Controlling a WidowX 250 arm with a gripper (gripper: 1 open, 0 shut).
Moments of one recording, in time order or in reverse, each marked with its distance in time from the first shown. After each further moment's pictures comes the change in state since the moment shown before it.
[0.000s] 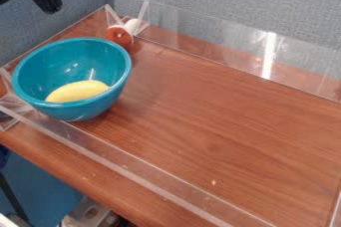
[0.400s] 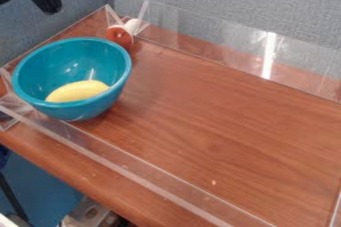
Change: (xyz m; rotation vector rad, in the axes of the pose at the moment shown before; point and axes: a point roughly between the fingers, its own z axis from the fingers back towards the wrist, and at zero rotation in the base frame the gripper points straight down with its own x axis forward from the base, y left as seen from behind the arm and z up) arm 0.001 -0.005 -0.006 -0.009 -0.032 -0.082
